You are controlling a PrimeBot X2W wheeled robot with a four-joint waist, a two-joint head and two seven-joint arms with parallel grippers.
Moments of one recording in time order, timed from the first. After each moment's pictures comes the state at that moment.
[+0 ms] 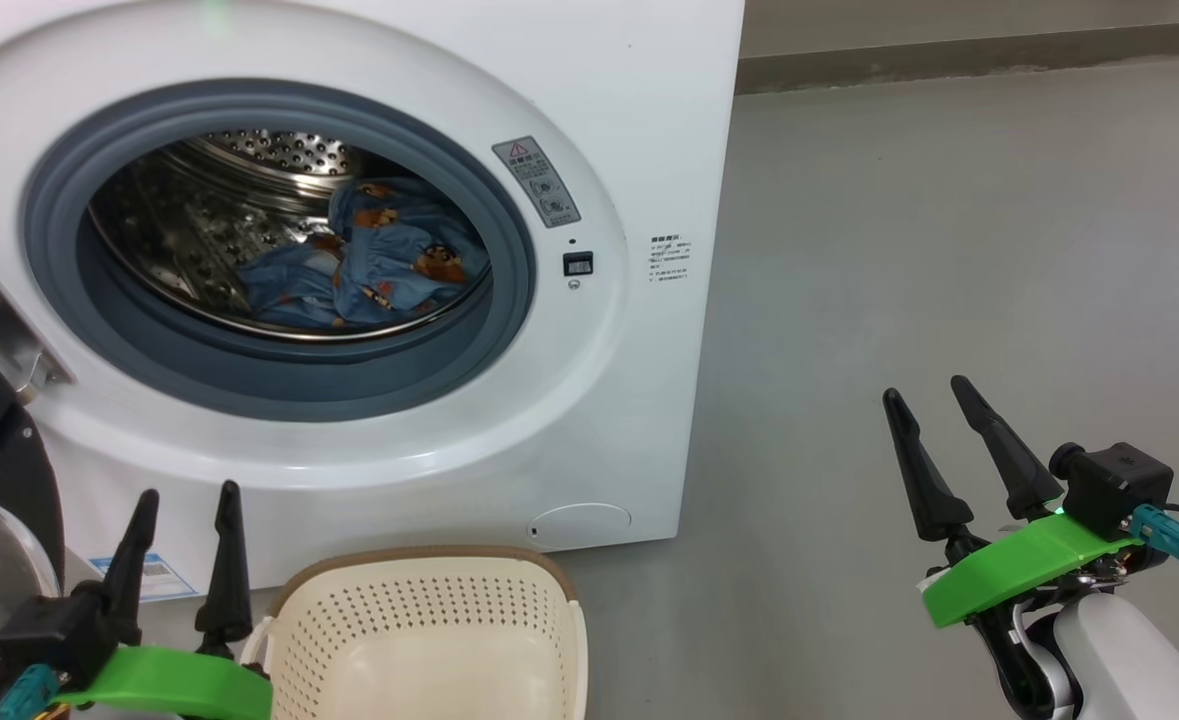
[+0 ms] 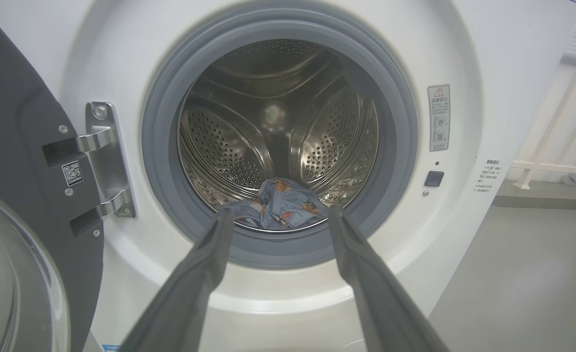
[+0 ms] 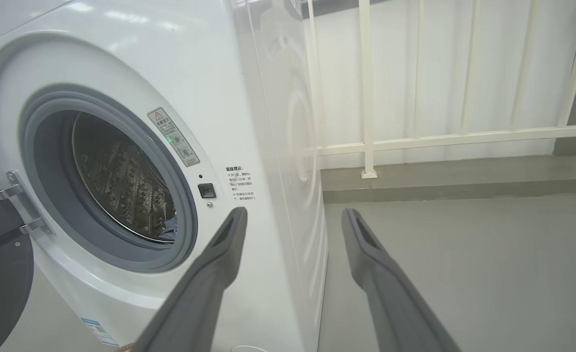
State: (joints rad) left arm -0.15 0.23 -0.10 0.30 -0.44 0.03 -0.24; right arm -0.25 -0.23 0.25 0.33 0.50 0.13 -0.25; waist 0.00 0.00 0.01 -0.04
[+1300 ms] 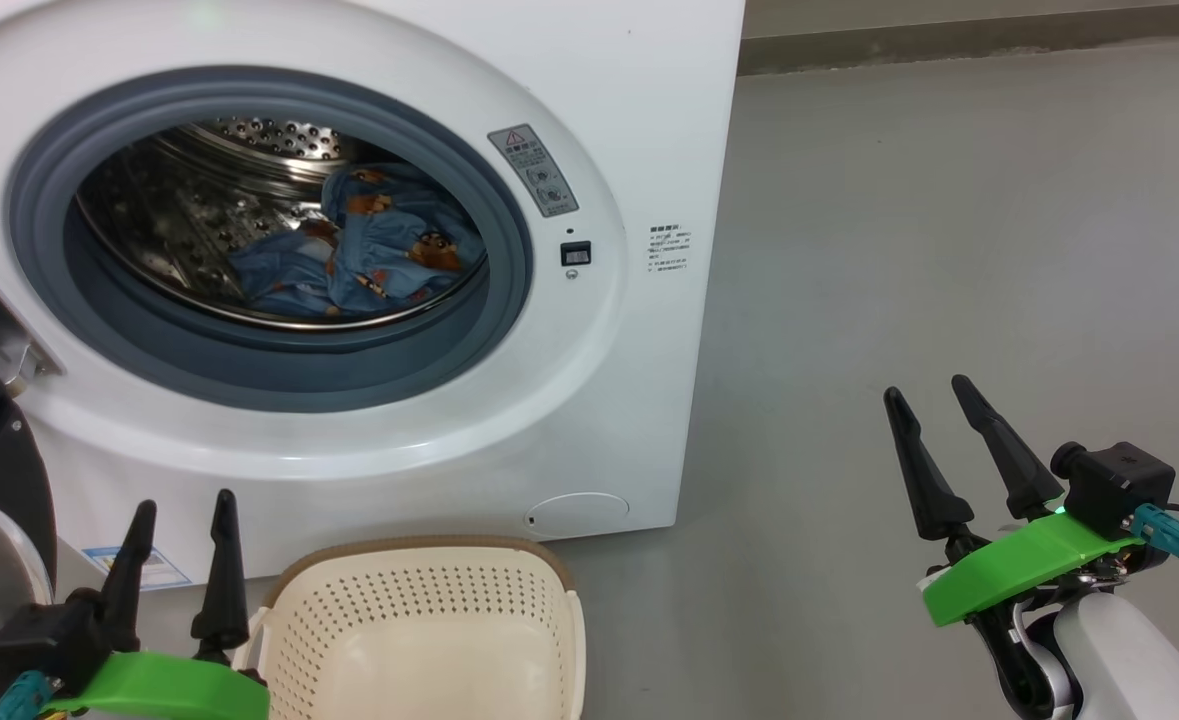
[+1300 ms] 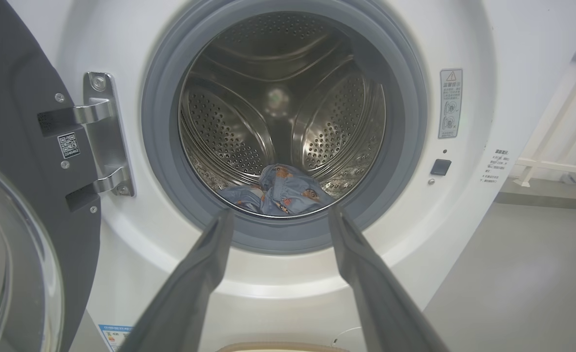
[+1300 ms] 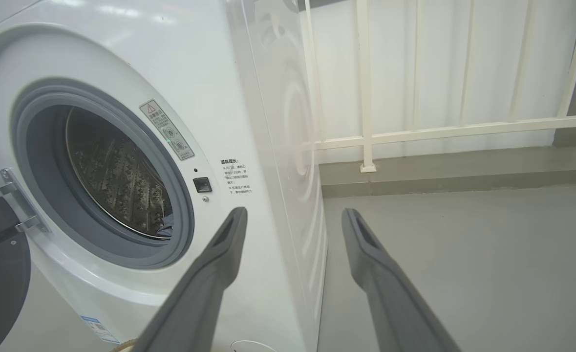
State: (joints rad) left arm -0.14 0.24 -0.10 0.30 -0.47 0.03 -0.24; right arm -0.25 -0.23 0.25 0.33 0.50 0.13 -0.25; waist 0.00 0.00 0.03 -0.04
